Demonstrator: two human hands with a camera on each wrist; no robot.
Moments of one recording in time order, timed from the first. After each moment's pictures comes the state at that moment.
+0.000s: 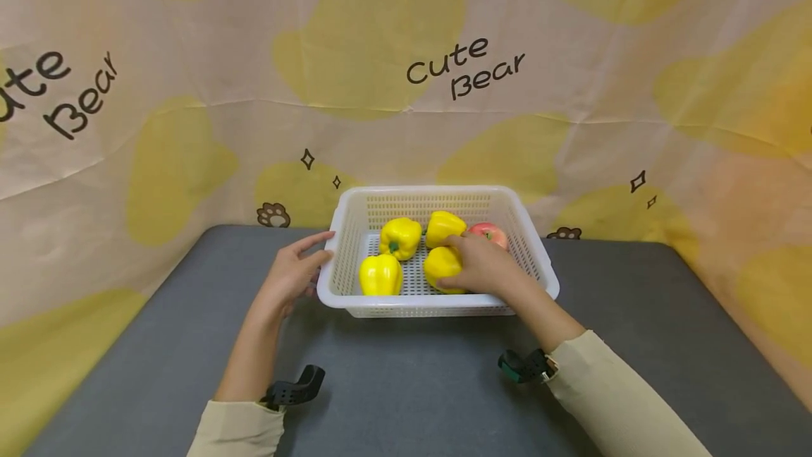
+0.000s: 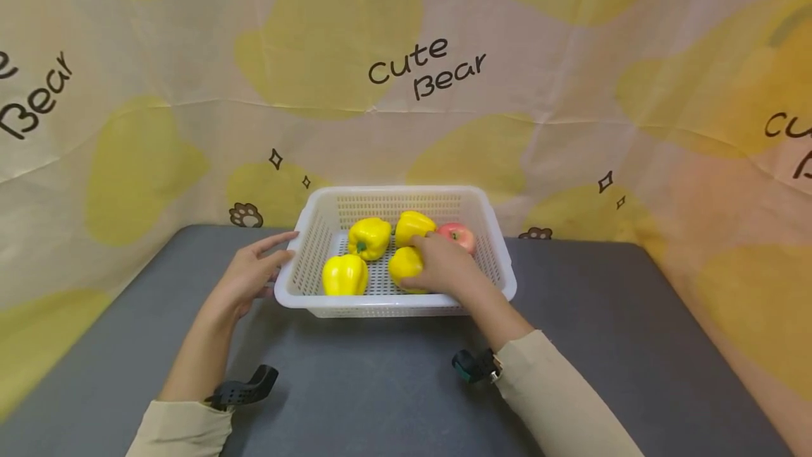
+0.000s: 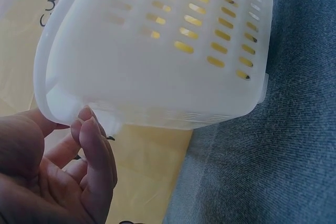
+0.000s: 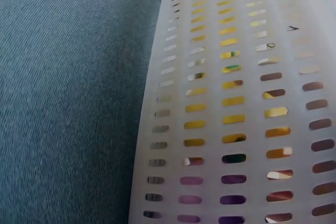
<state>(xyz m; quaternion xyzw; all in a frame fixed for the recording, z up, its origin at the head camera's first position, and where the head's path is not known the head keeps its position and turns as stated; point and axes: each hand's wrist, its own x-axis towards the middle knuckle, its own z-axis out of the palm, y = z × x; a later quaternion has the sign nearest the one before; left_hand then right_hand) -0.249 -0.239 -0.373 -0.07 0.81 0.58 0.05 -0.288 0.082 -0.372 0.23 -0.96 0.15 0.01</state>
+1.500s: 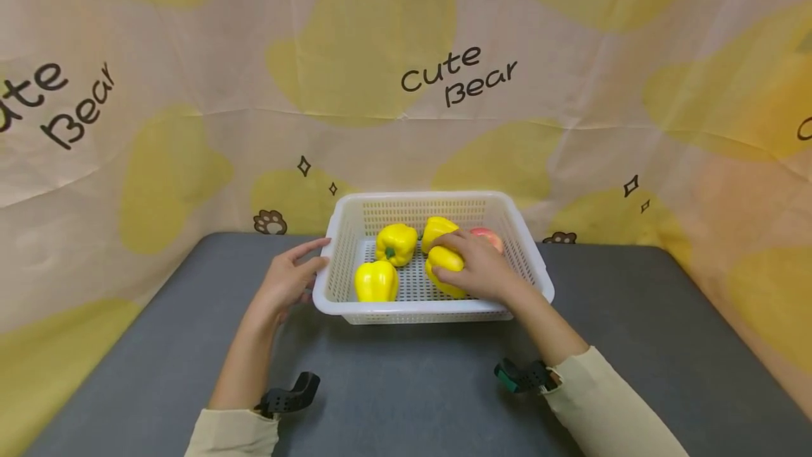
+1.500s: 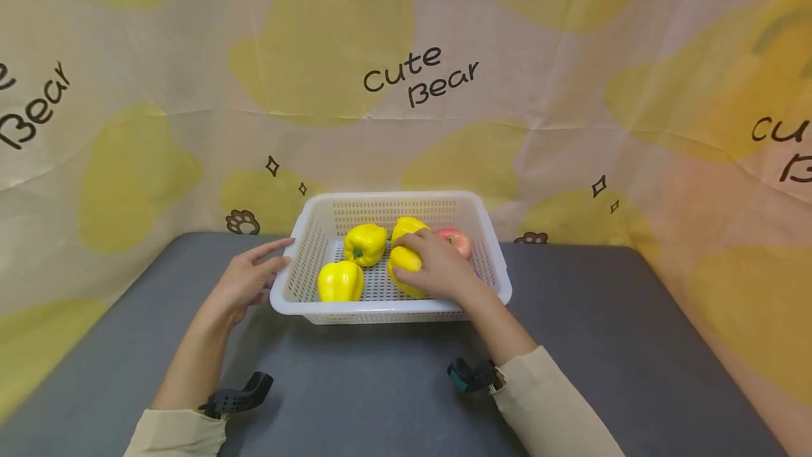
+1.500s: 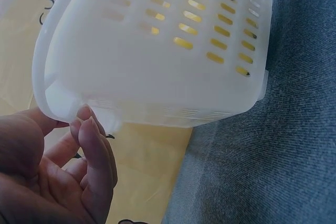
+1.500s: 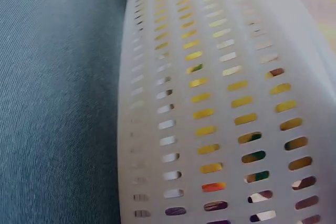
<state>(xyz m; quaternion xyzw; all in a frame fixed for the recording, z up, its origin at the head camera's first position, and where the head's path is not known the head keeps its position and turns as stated) -0.247 -0.240 -0.373 -0.06 0.81 0.58 0.05 -0.275 0.090 -0.366 0.28 -0.92 0.28 0.06</state>
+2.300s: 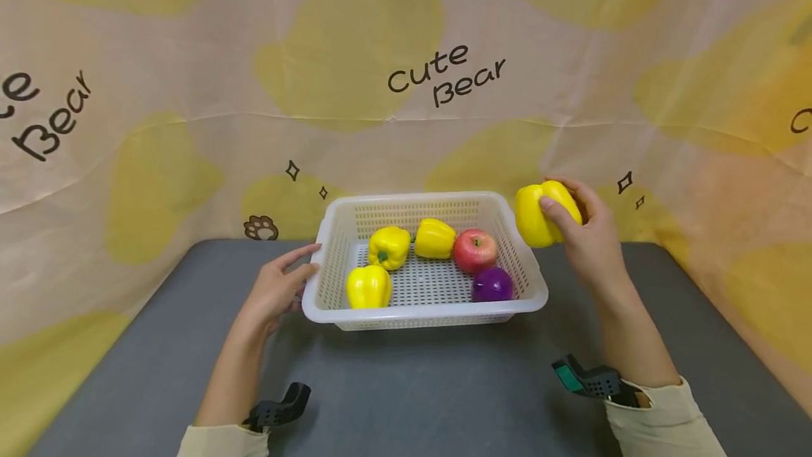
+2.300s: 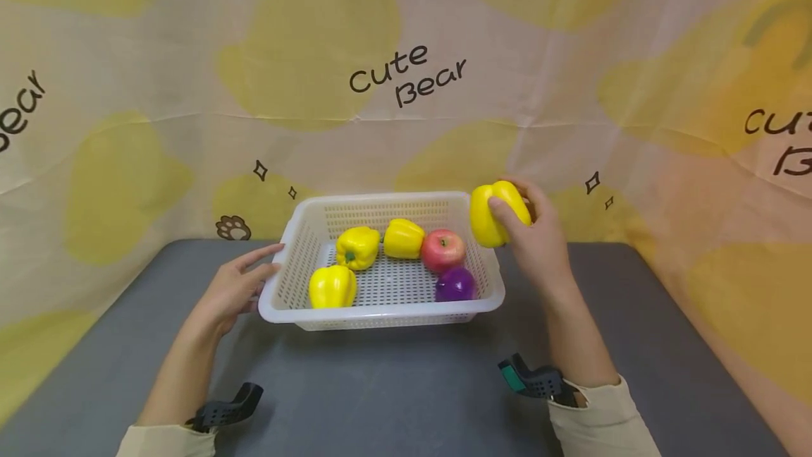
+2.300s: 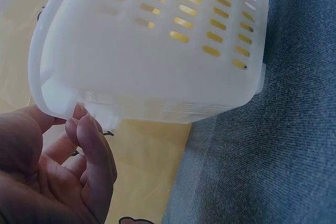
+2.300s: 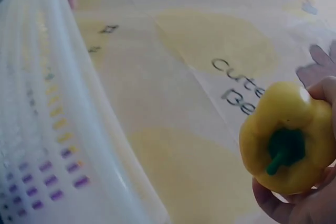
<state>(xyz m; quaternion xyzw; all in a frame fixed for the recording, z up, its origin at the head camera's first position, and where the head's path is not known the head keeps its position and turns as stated) -0.250 -0.240 -0.375 -0.07 0.82 0.57 0.05 -0.243 0.185 -0.308 0.08 -0.80 0.55 0.22</state>
